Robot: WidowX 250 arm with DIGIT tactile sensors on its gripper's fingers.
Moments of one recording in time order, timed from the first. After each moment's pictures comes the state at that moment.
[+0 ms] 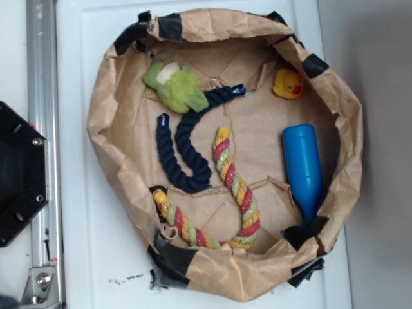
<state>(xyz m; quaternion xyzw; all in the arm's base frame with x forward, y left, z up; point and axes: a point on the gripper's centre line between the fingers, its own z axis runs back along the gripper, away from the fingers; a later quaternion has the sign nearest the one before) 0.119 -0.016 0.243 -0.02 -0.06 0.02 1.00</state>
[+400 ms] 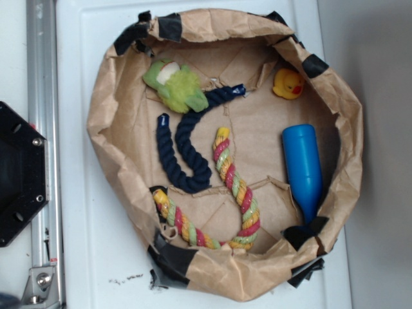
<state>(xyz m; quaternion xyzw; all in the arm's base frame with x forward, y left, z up) 0.119 -0.016 0.239 -0.02 -0.06 0.01 1.00</state>
